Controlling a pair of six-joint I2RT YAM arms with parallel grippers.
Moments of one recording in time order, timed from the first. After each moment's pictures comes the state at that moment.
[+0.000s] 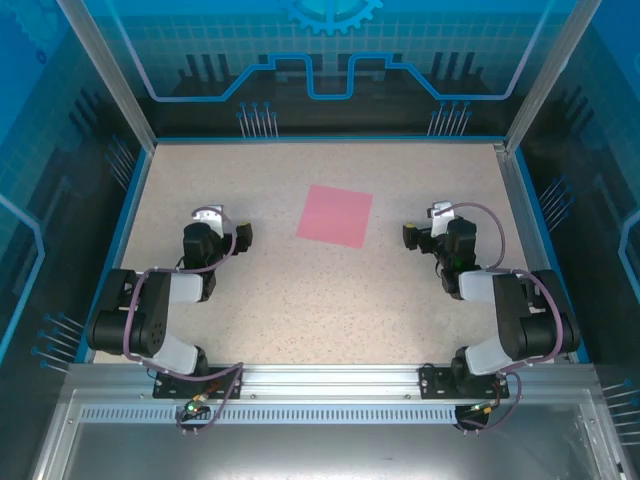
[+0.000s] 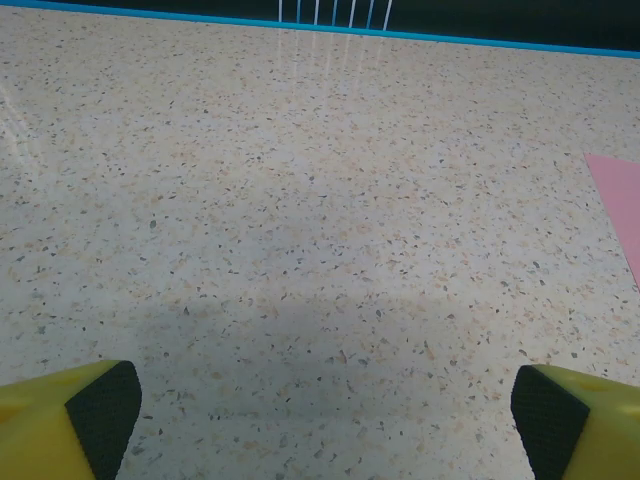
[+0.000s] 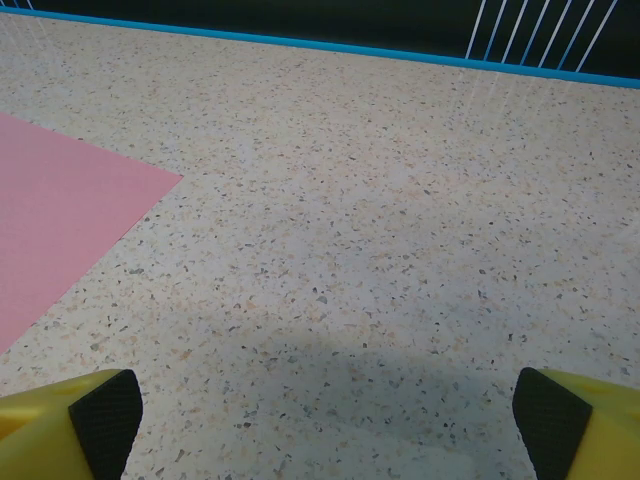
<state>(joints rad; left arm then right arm) 0.00 1.51 0.39 0.71 0.03 -0.11 0.07 1.49 0.42 0.66 -0.05 -0.07</state>
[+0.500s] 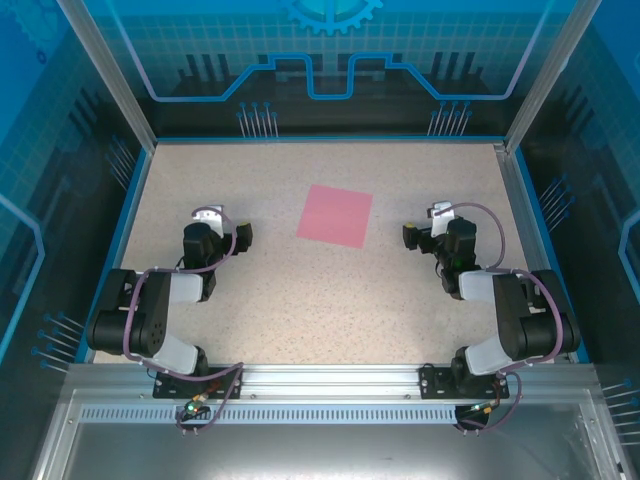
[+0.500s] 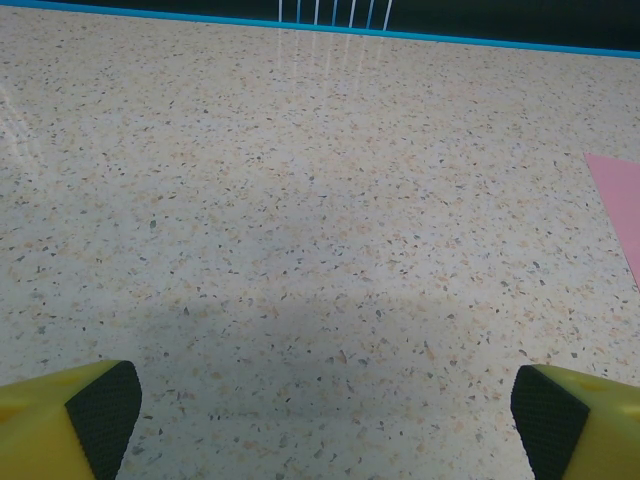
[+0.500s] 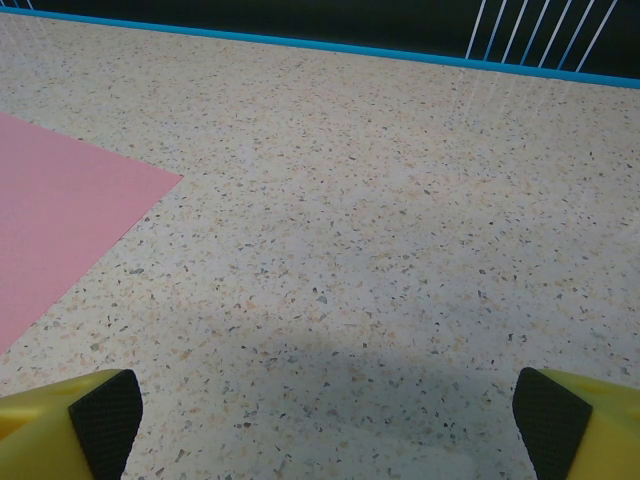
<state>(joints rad) 0.00 1.51 0.39 0.71 0.03 -0.11 0.07 1.49 0.42 0.66 -0.05 -0.07</state>
